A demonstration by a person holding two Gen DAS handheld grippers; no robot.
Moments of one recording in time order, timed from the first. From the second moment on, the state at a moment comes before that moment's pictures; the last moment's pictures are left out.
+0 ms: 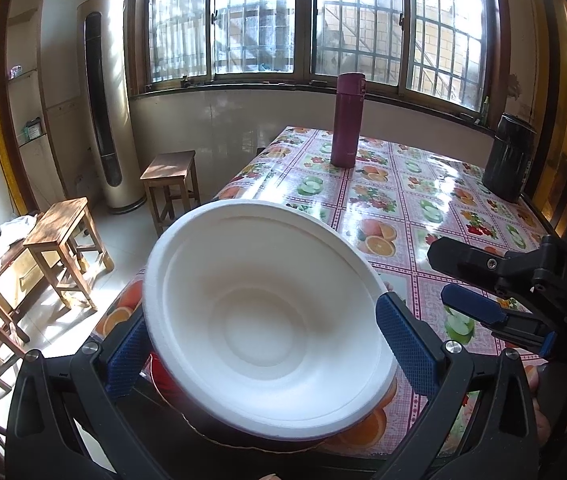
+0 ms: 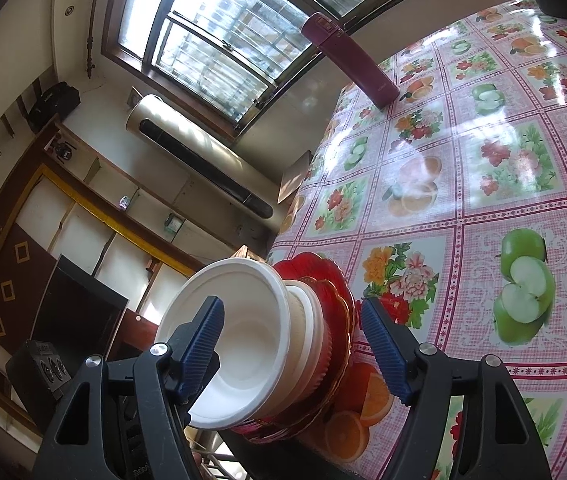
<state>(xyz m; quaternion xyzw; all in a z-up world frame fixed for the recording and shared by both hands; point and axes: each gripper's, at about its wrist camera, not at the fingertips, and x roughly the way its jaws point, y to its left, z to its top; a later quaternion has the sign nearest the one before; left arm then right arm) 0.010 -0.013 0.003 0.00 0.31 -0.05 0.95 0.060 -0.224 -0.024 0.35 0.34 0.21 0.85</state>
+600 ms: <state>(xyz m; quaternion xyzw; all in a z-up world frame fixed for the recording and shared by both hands) 0.003 -0.013 0.011 0.00 0.30 -0.05 0.95 0.054 -0.220 -0.018 0.34 0.34 0.21 0.85</state>
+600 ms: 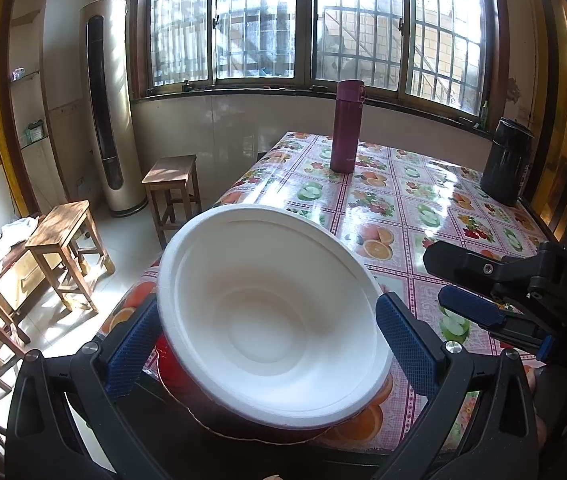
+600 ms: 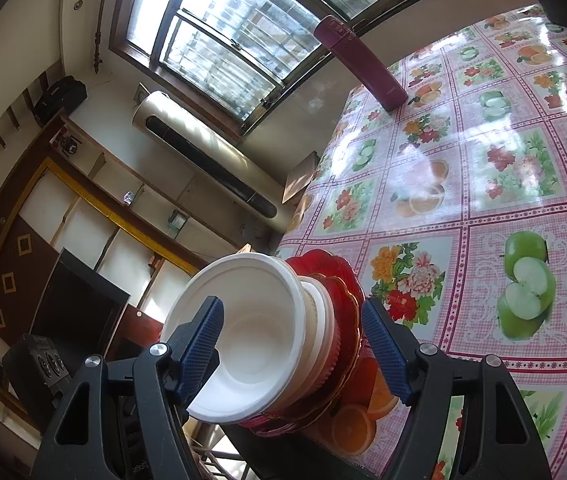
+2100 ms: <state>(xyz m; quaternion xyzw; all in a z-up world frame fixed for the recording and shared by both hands) -0.006 0.030 0.021 0.00 0.27 0.03 0.96 0.042 -0.230 -0.016 0.33 0.33 0.22 0.86</state>
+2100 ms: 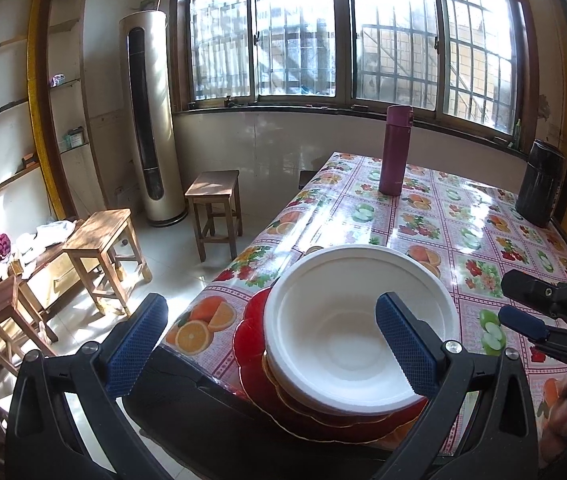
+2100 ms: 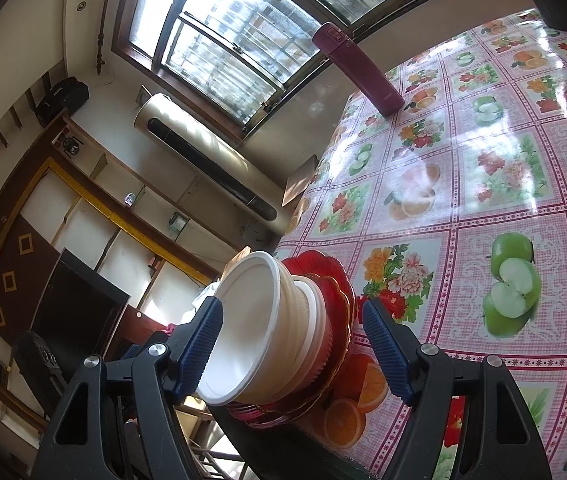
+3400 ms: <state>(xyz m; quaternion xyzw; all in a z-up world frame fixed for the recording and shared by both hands) -0.036 0.032 0.014 -0.01 0.27 0.11 0.96 0.002 -0.185 0.014 0.22 0.28 0.27 0.89</state>
